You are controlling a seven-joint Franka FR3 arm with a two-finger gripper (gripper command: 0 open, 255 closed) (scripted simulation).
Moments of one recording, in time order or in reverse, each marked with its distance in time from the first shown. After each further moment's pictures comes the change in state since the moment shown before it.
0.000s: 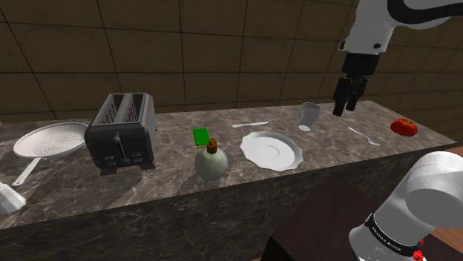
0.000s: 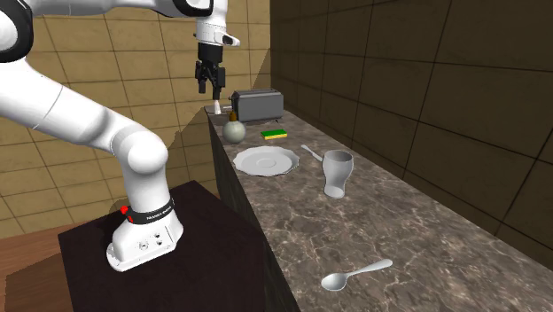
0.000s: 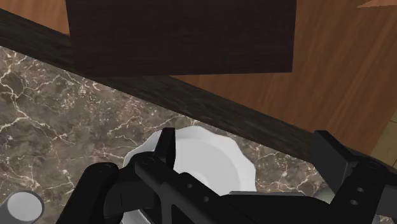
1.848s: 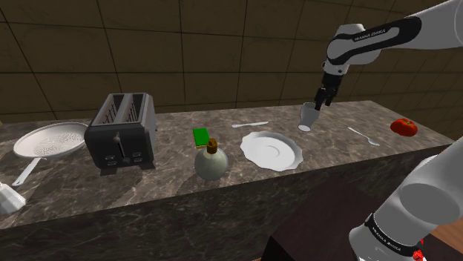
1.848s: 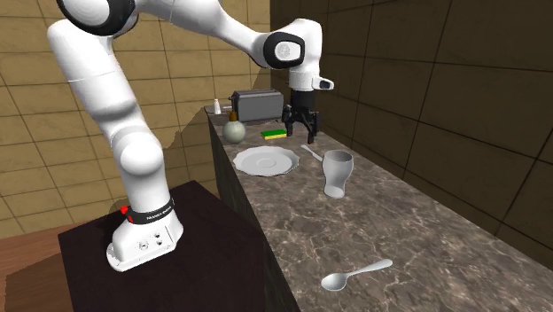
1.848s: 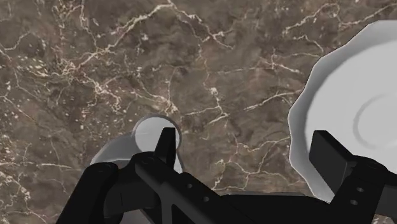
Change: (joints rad) arm -0.131 0.621 -0.384 0.177 -0.198 0.554 -0.457
